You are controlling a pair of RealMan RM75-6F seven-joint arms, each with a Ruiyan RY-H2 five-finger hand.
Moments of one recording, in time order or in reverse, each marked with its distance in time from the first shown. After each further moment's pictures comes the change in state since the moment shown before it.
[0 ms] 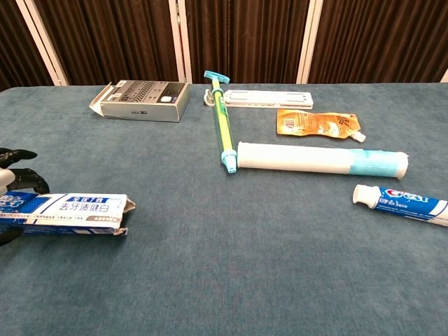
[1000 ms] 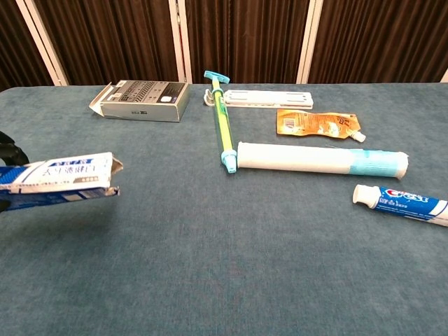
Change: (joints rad) left arm 0.024 0.044 -0.030 -0.023 0.062 0.103 -0.125; right arm 0.010 0.011 0.014 -0.043 0.000 0.004 -0.060
